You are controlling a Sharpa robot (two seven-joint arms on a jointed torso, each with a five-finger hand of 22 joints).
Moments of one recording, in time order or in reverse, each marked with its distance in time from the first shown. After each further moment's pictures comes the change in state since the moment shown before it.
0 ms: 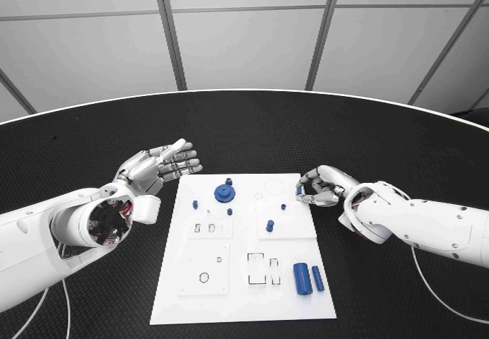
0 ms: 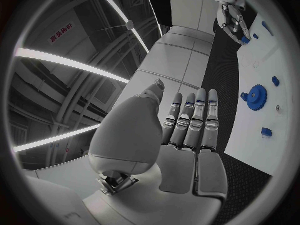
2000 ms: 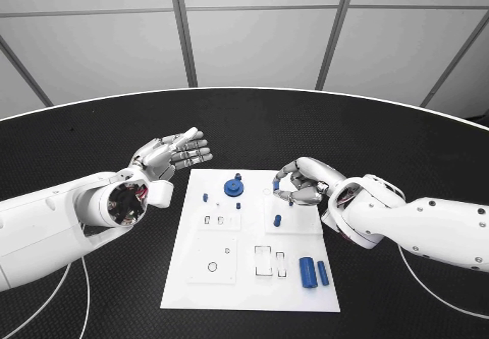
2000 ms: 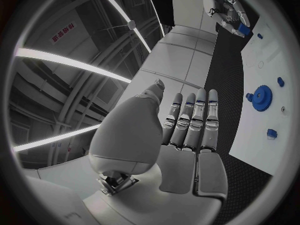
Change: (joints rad) left arm -0.001 0.041 0.000 -0.068 0.012 0.011 -0.010; left_hand 0.000 0.000 0.000 0.000 0.000 0.000 0.000 0.000 -0.001 0.000 0.000 -0.004 0.000 0.000 0.000 0.000 0.000 0.000 0.000 0.000 0.000 -0.001; right arm 0.056 0.023 0.007 0.299 -0.140 -0.023 -0.181; right_hand 0.015 0.070 0.058 -0.019 -0.009 0.037 -0.024 0.036 0.014 0.002 -0.017 0.011 0.000 -0.001 -0.015 0.004 0.000 0.000 0.000 -0.015 0.004 0.000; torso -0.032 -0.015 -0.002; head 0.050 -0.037
